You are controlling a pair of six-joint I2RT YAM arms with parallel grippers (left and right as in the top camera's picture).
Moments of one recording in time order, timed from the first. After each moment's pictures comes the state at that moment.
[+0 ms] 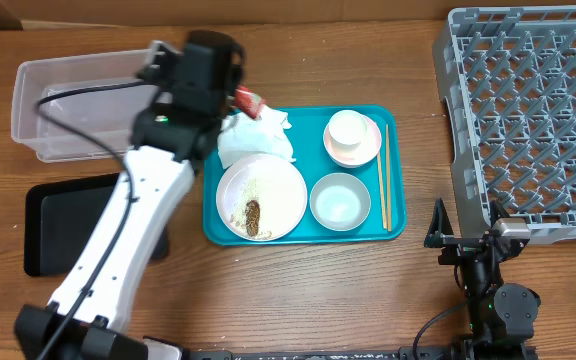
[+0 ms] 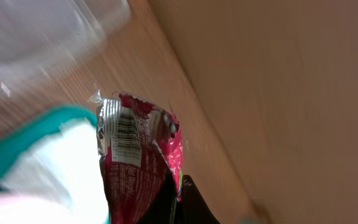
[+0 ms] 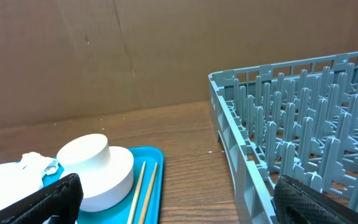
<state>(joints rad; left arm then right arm) -0.29 1.57 1.49 -0.61 -0.29 -1.30 -0.01 0.01 0.02 -0.04 -0.03 0.16</state>
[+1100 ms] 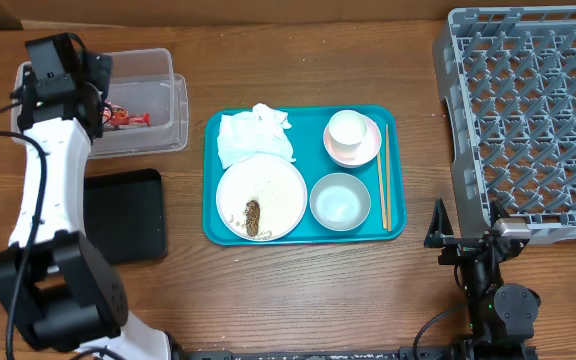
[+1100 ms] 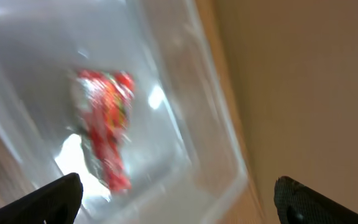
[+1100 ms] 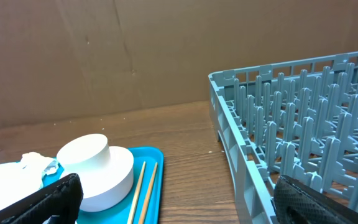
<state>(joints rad) 0.25 1.77 1.50 -0.50 -0.02 -1.10 -0.01 0.01 0.02 -0.03 -0.03 0.15</state>
